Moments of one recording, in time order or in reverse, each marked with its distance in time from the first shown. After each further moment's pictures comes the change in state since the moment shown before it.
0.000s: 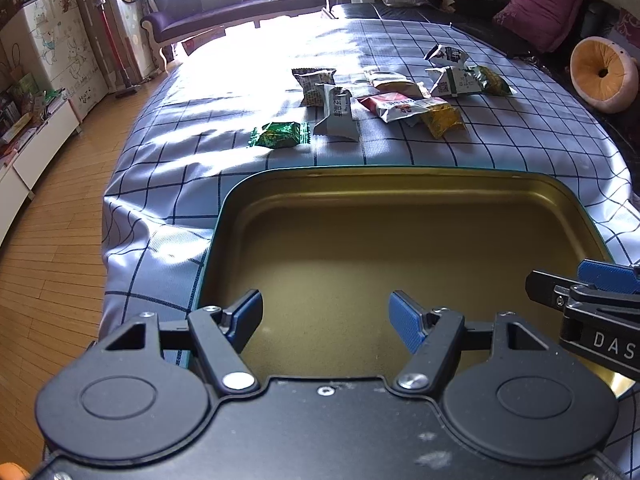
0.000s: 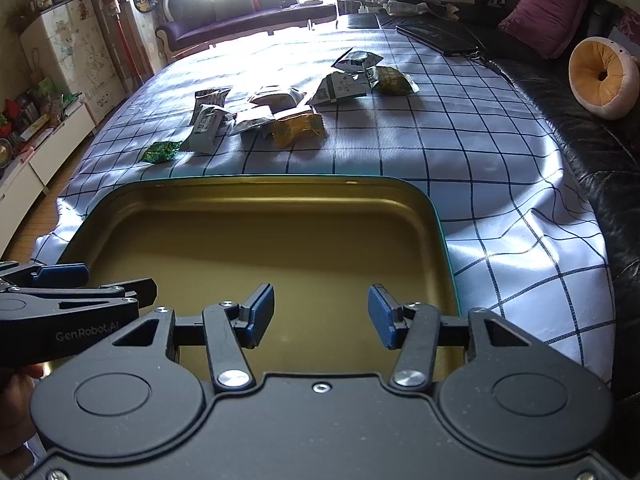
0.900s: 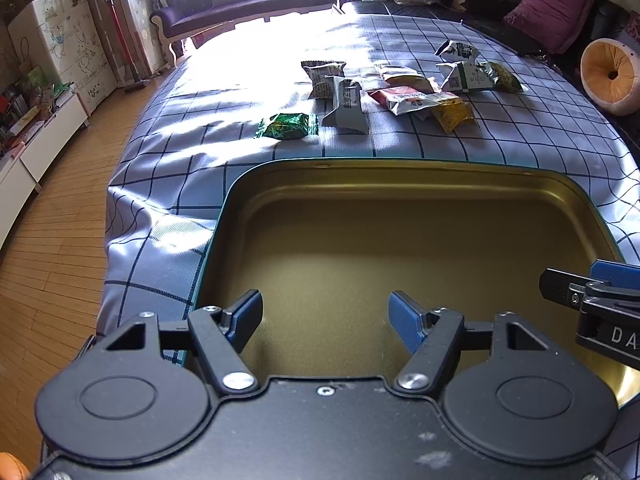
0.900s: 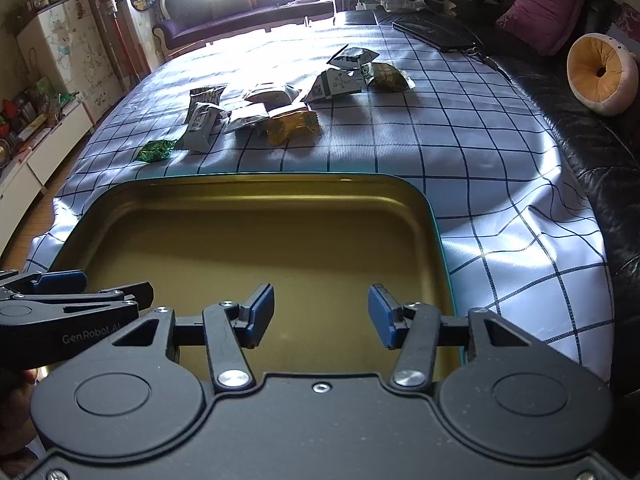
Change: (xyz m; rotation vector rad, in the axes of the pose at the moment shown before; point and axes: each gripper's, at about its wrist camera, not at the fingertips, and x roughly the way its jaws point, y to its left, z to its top) left arm 0.006 -0.002 -0.002 -0.014 0.012 0.023; right arm 0.002 -0.003 0.000 0.008 0.011 -0.001
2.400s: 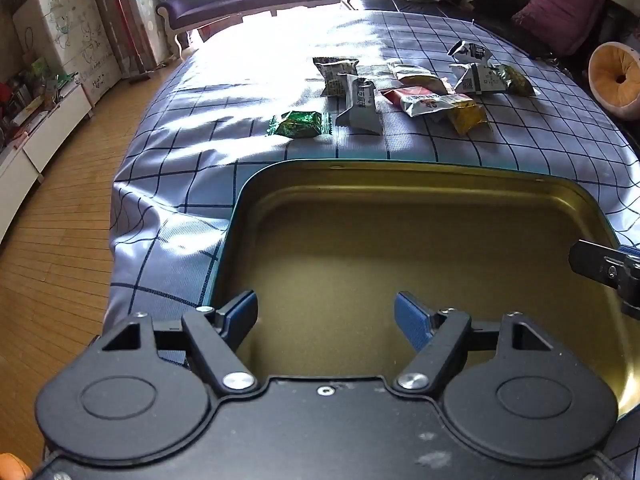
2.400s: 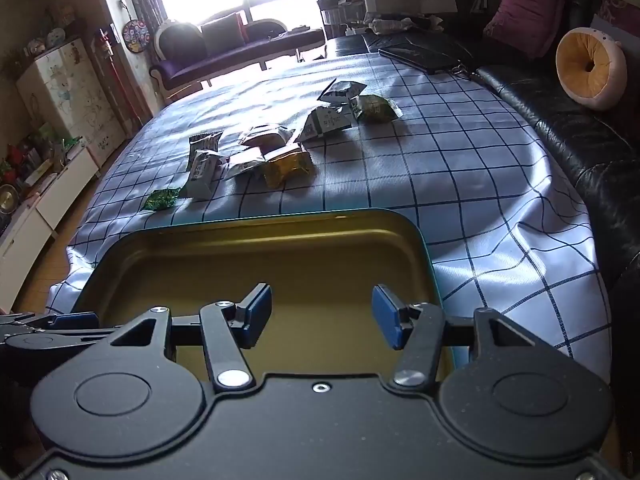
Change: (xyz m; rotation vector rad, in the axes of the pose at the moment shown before) left arm 0.003 0.006 0.009 -0.017 0.034 0.014; right arm -0.014 -0.009 0.006 0.093 -0.088 0.039
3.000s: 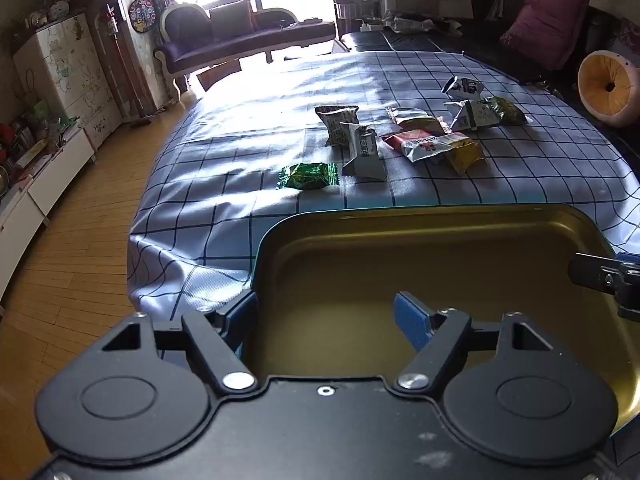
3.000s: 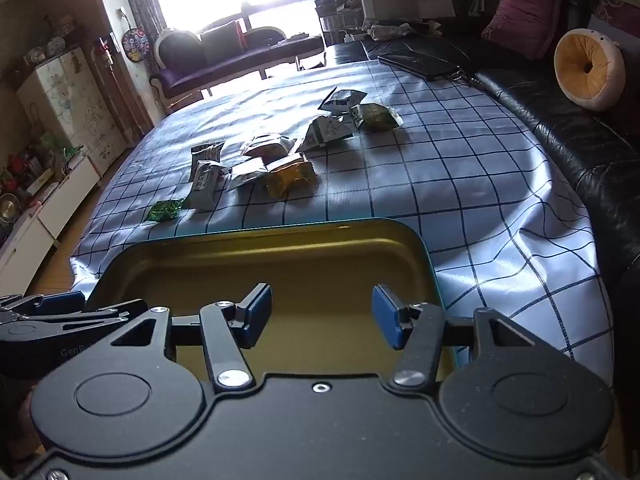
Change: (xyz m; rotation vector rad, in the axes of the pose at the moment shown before) left arm -0.013 0.007 0.004 0.050 -0.129 0.020; right arm -0.004 0.001 0.004 0.005 -0.037 -0.002
